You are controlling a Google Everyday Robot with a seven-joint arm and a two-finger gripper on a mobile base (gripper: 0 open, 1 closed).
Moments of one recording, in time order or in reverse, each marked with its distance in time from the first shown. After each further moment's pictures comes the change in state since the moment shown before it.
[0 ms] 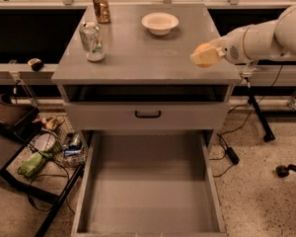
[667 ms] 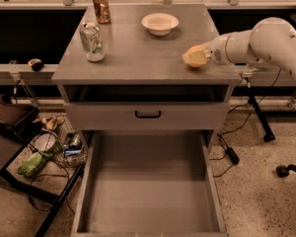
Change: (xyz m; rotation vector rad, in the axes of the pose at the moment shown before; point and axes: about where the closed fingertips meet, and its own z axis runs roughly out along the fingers) arm 0.006 -0.023 0.068 0.037 -0.031 0.080
